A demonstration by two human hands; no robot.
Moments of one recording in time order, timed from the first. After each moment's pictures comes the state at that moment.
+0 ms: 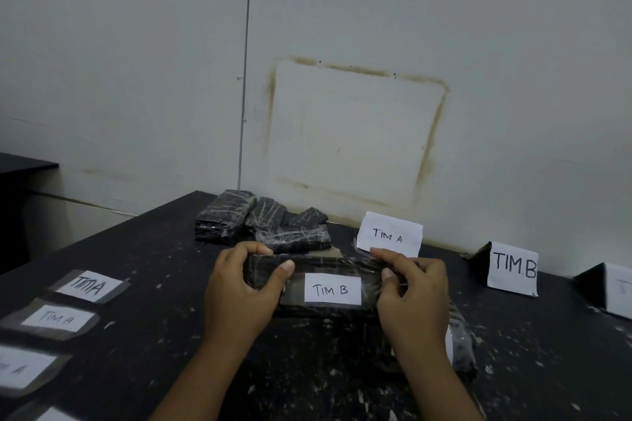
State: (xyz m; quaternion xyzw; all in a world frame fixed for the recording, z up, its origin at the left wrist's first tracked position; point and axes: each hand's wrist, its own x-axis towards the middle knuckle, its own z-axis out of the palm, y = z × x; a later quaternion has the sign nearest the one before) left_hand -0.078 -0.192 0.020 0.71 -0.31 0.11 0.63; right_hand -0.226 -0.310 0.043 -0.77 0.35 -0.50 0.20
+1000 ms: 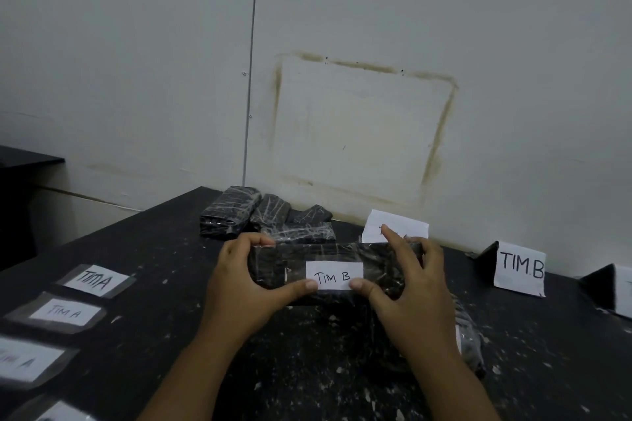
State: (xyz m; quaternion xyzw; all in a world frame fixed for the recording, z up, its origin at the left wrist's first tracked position) left_hand -0.067 -0.181 0.022 0.72 -0.36 0.05 0.59; right_hand -0.231 -0.312 0.045 -0.84 0.29 -0.44 0.14
